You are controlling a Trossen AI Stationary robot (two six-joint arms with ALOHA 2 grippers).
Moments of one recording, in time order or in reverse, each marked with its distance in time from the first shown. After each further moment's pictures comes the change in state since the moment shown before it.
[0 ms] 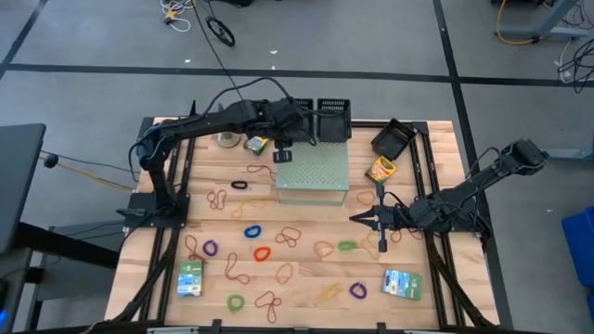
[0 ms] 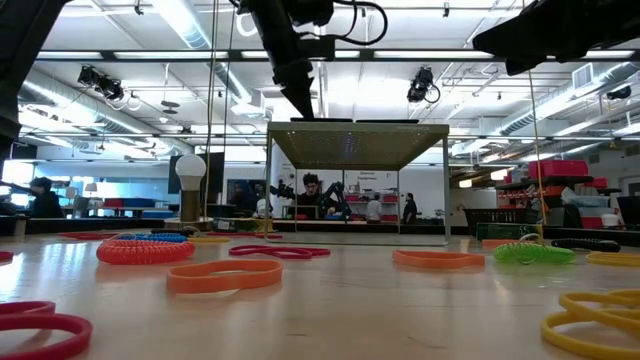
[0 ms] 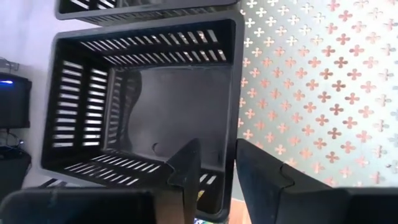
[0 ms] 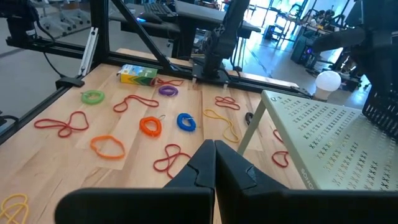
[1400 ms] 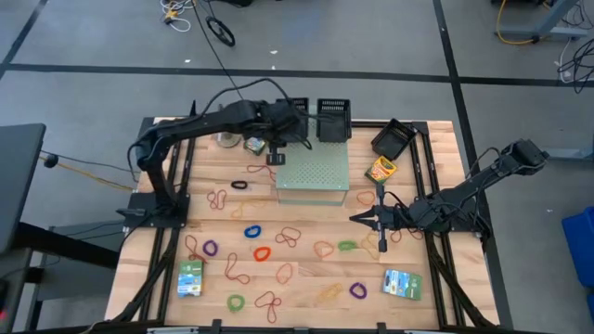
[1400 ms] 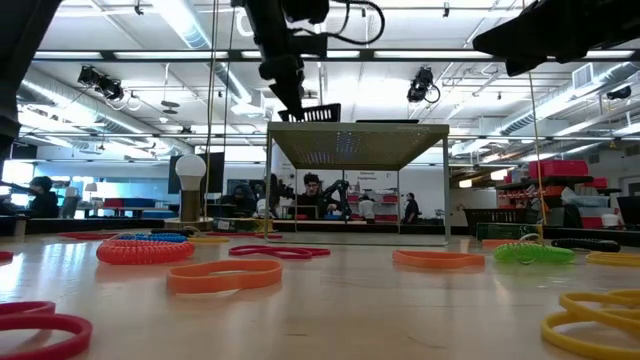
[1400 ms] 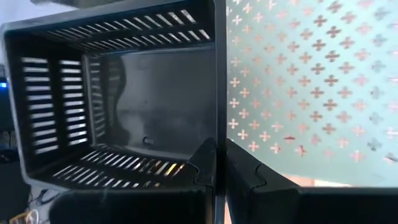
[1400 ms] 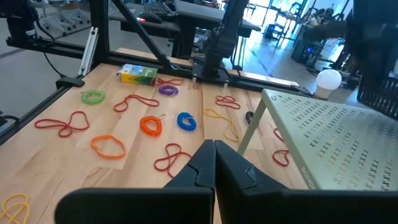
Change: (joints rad) left arm -0.010 -0.015 0.001 -0.096 -0.002 0.042; right arm 0.000 0.000 0.000 -0.003 0.000 0.007
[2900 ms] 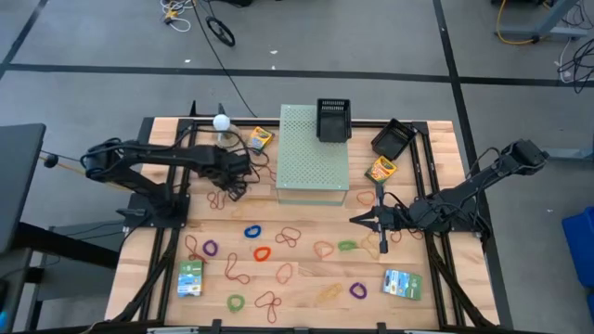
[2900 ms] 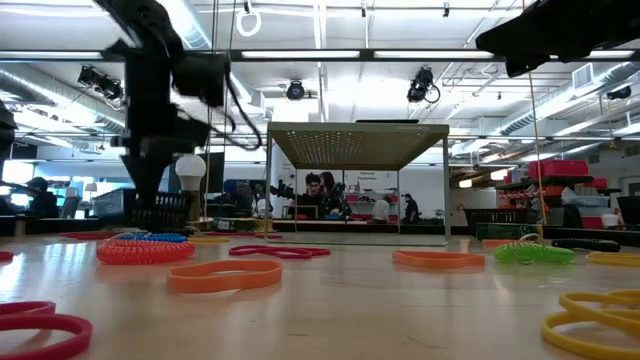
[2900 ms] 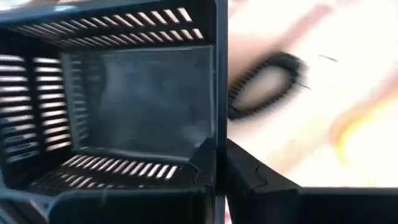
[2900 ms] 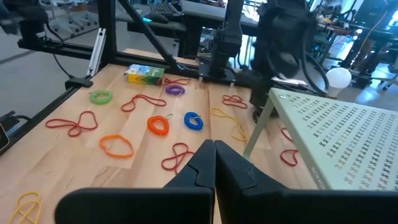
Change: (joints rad) left arm -0.077 -0.434 -0.938 0.083 0.021 -0.966; right arm 0.002 0.000 0.000 -0.005 -0.015 0.016
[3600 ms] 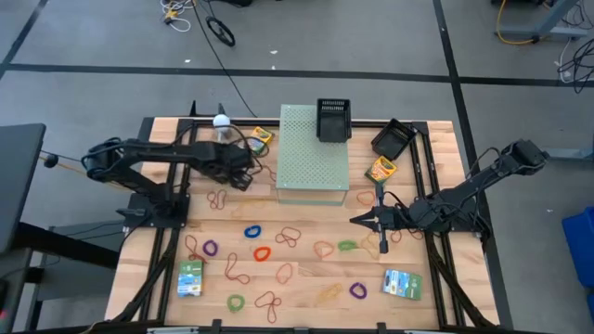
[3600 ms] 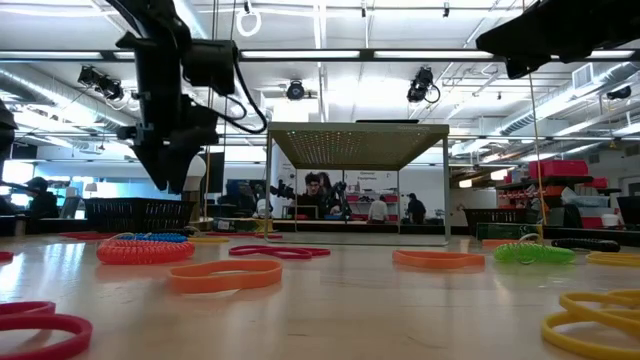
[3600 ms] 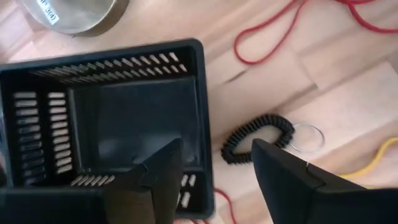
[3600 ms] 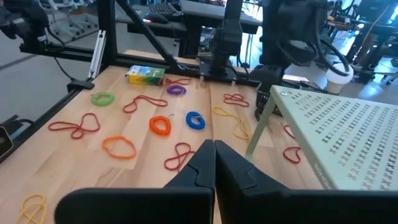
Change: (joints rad) left arm 0.065 0.013 0.019 0.082 -0.078 -0.142; right arm 0.000 0.000 0.000 -0.004 -0.011 0.028
